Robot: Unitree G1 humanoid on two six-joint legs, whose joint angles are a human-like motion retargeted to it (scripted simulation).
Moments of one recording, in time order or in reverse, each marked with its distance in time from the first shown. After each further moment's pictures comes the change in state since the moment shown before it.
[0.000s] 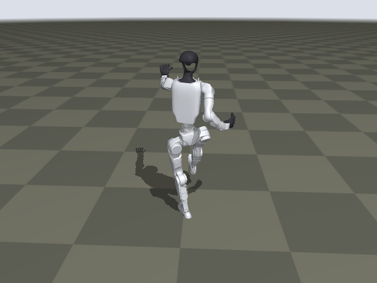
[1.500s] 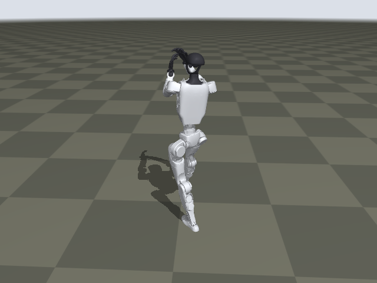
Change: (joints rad) left arm -0.012 -0.587 -0.097 -0.552 -1.163 -0.564 -0.529; right arm -1.974 -0.020 0.688 0.058 -0.090 0.014 -0.124; waist 0.231 0.018 -0.198; left_leg 0.159 -0.094 -0.201 0.023 -0.291 0.103; right_leg 0.127 -0.088 0.106 0.086 -0.002 -0.072
